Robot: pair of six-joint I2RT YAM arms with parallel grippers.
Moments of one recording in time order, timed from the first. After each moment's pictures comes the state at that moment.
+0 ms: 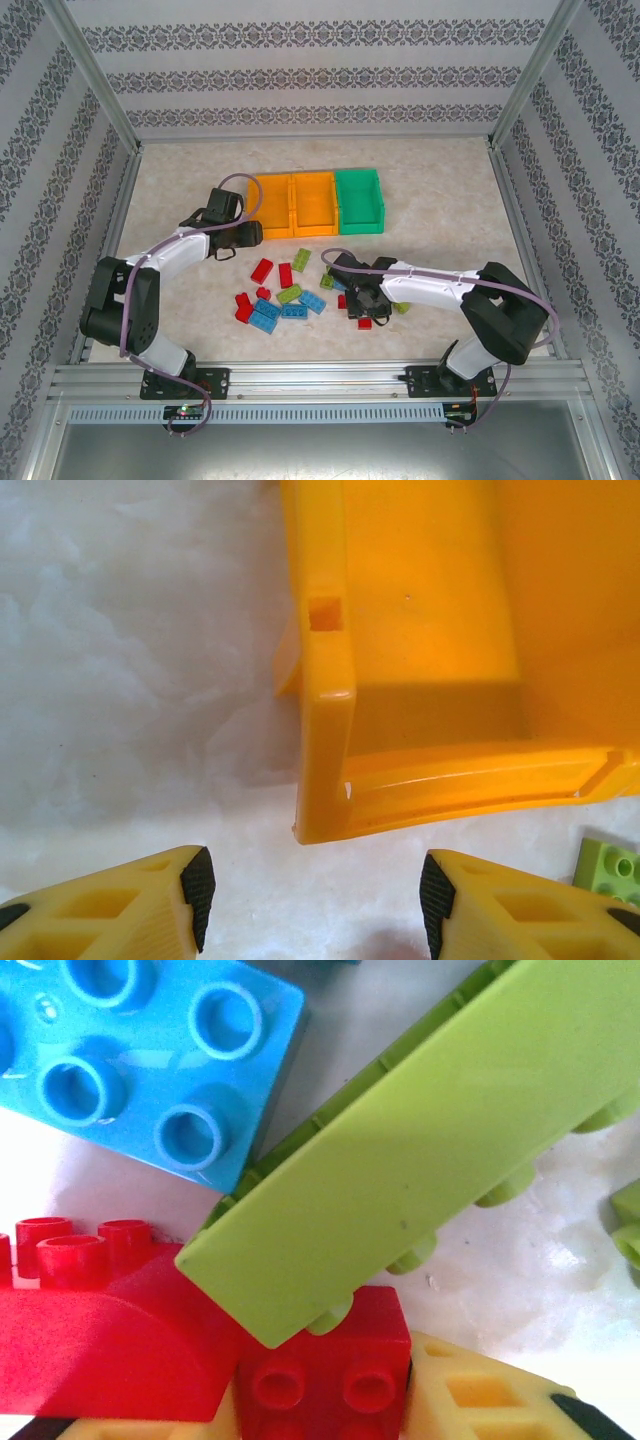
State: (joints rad) left arm -0.24 1.55 0.91 -0.31 0.06 -0.32; right arm 0.88 1.54 0.80 -0.74 0.06 0.86
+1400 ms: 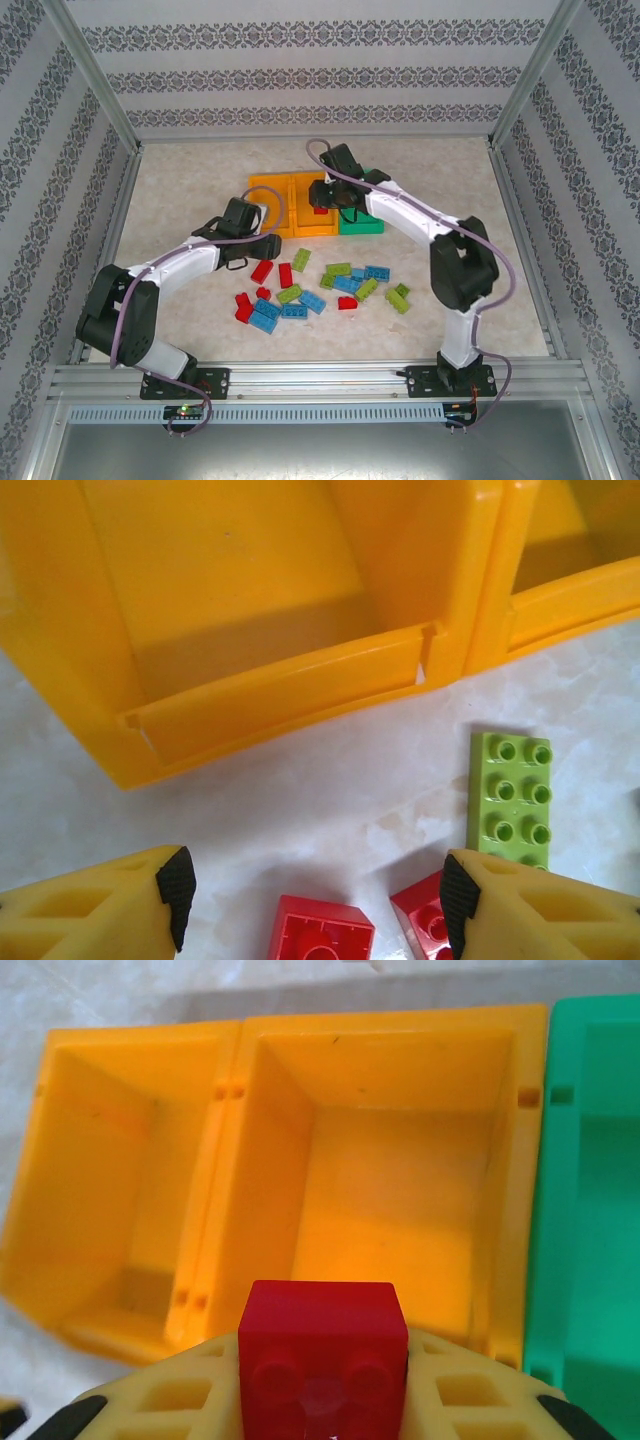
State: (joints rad) left arm -0.39 1.50 0.87 -0.31 0.06 -0.23; right arm 0.55 1.99 1.63 -0.53 -0.05 0.49
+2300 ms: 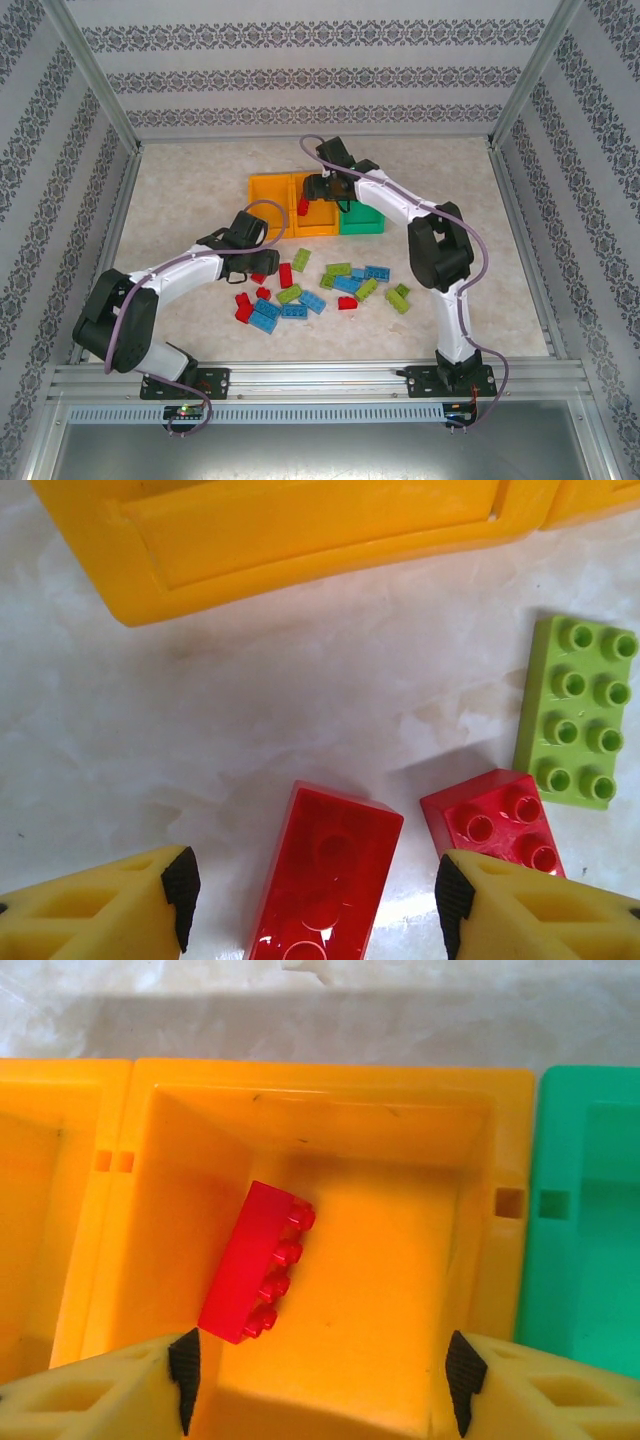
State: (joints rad) left arm -0.45 1.48 0.81 -0.41 -0.03 -0.33; right arm 0.51 2.13 1.77 -0.58 -0.03 0.42
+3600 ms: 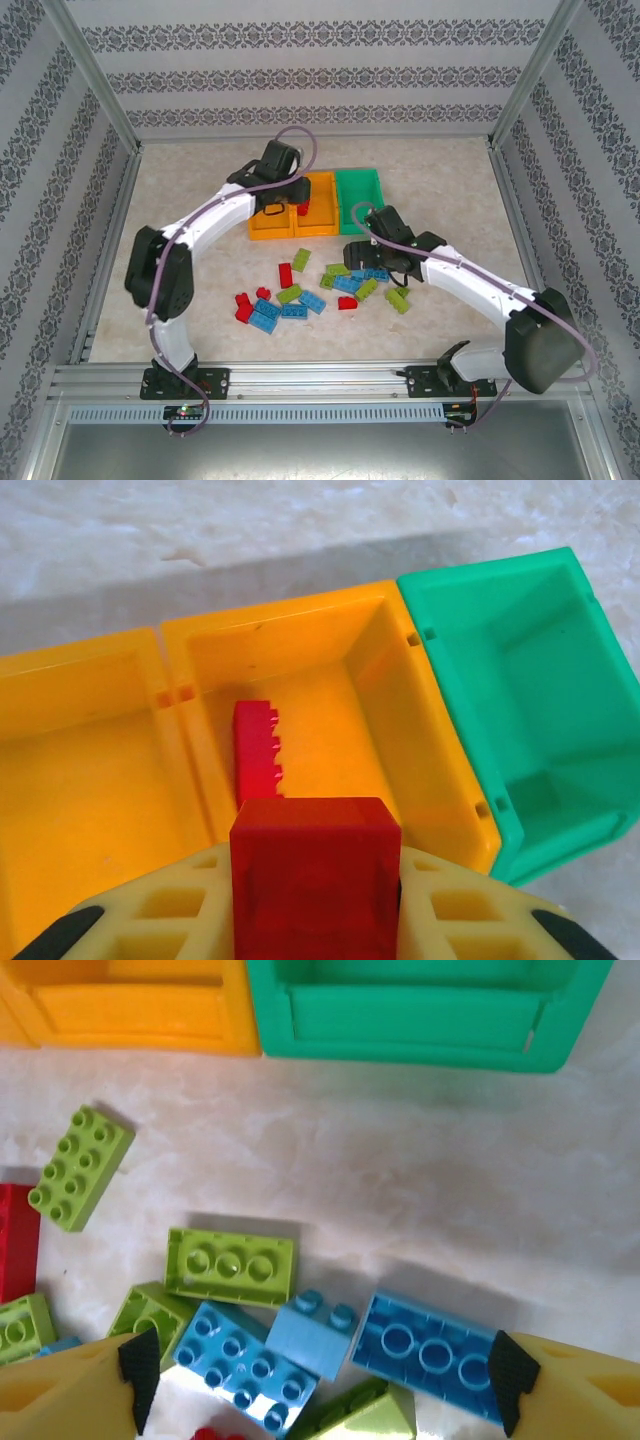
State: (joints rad) left arm -0.47 1.89 1.57 -0.51 0.01 -0.33; right arm 0.59 1.32 0.86 -0.55 0.03 0.47
